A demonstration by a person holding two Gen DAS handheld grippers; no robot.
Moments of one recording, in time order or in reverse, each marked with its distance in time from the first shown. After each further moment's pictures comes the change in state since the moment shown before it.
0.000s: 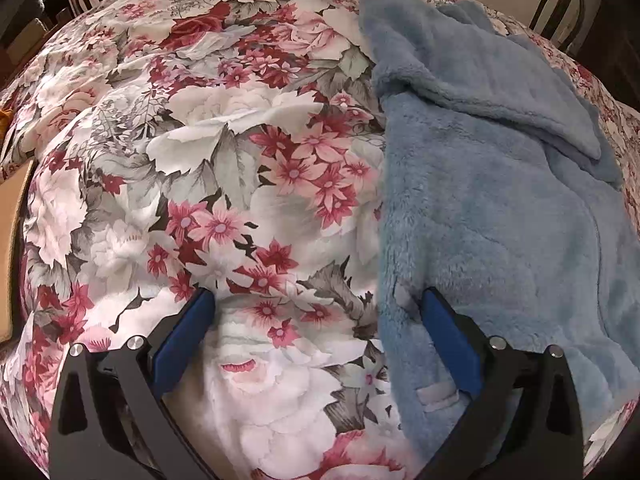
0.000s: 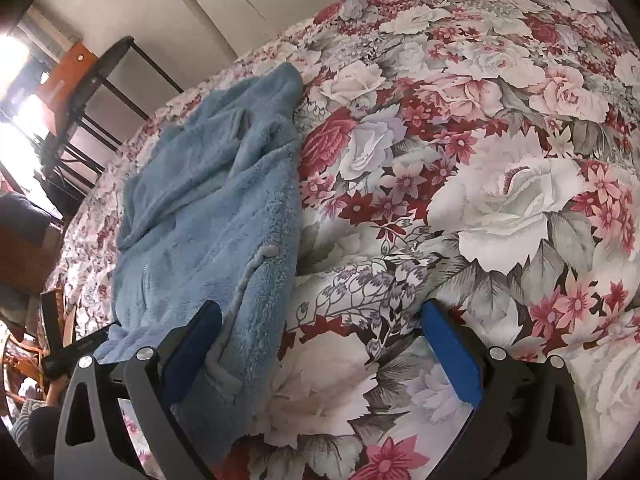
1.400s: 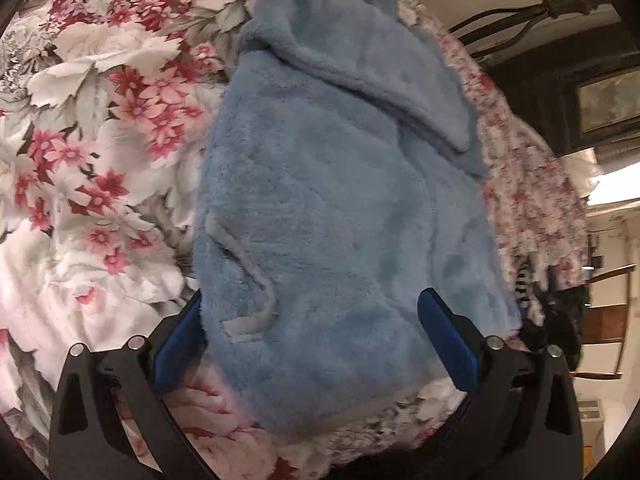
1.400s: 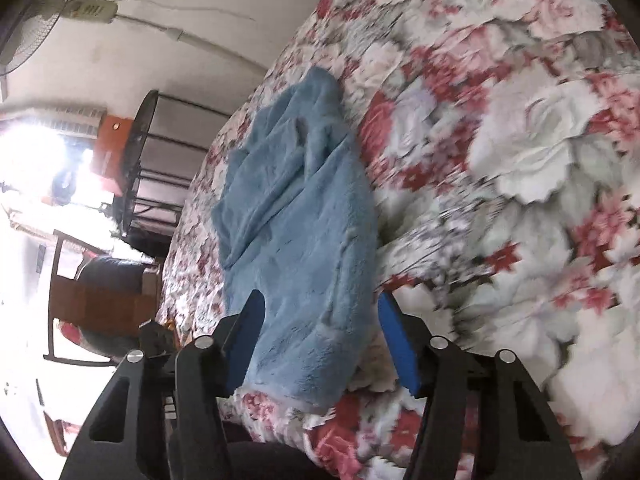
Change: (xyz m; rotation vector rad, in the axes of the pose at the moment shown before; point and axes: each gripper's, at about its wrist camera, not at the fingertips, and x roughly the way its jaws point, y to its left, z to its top) left arm -0.041 0.000 -0.028 -0.110 0.232 -0.597; right arm -0.025 -0.007 0.006 0.267 0.112 0.366
